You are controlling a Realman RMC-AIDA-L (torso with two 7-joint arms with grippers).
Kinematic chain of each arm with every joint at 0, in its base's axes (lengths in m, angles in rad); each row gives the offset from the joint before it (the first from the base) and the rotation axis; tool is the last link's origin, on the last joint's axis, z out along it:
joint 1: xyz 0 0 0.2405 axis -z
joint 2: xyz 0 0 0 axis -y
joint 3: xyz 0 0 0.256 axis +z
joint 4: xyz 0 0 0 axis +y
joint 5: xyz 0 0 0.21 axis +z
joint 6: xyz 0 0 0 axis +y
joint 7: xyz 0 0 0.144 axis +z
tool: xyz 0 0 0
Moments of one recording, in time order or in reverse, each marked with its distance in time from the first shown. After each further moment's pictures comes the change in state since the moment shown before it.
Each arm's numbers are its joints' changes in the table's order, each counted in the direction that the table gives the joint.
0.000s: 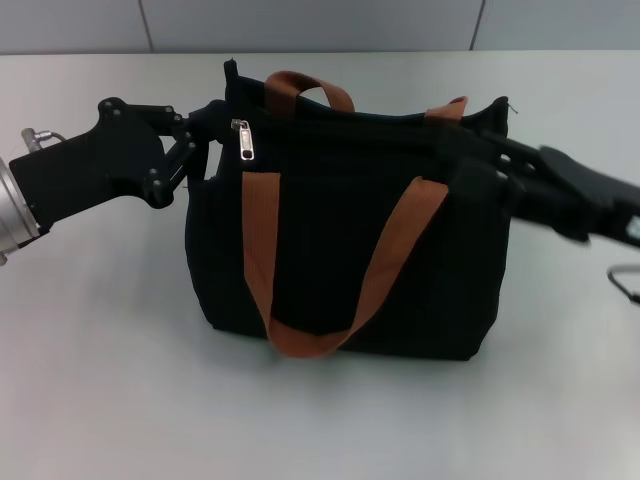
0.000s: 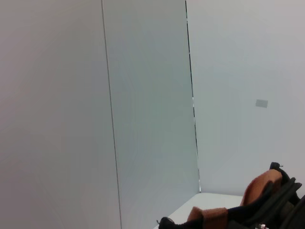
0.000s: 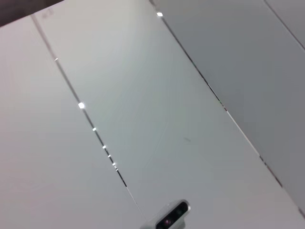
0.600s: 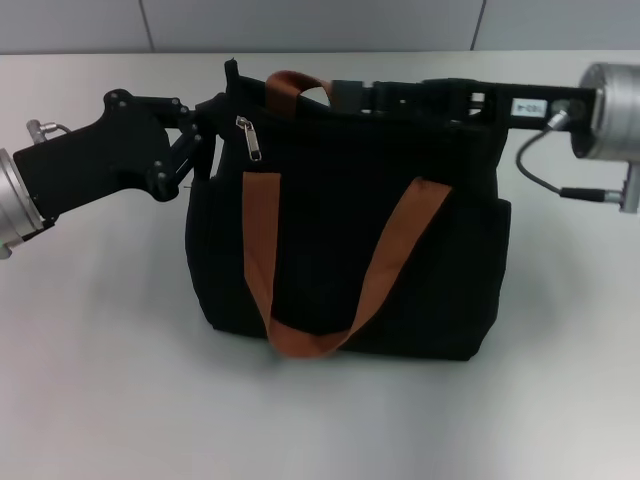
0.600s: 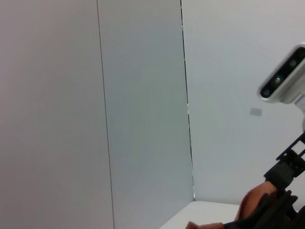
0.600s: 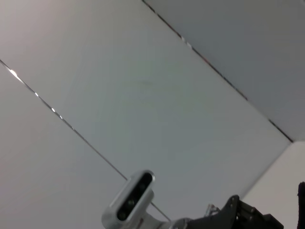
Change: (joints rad) left arm 0.013 0.001 0.001 0.008 -0.003 0.016 -0.024; right arm -0.217 0.027 -0.188 -0.126 -0.020 0.239 0.458
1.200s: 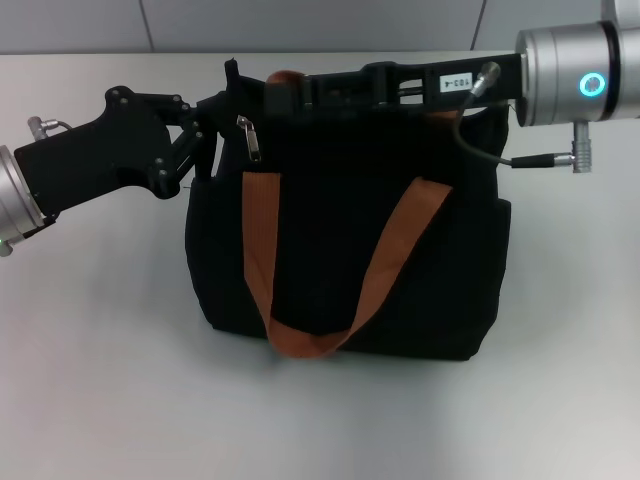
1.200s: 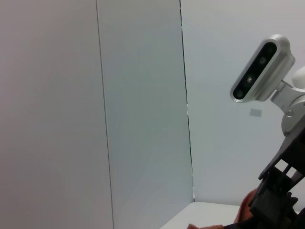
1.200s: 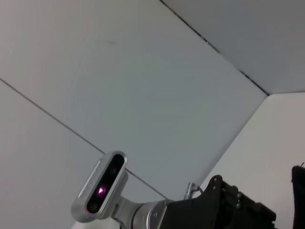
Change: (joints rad) left arm 0.004 0.000 -0.001 0.001 0.000 0.001 -0.002; right arm -0.111 0.003 -0.101 -0.021 -0.056 0.112 0.197
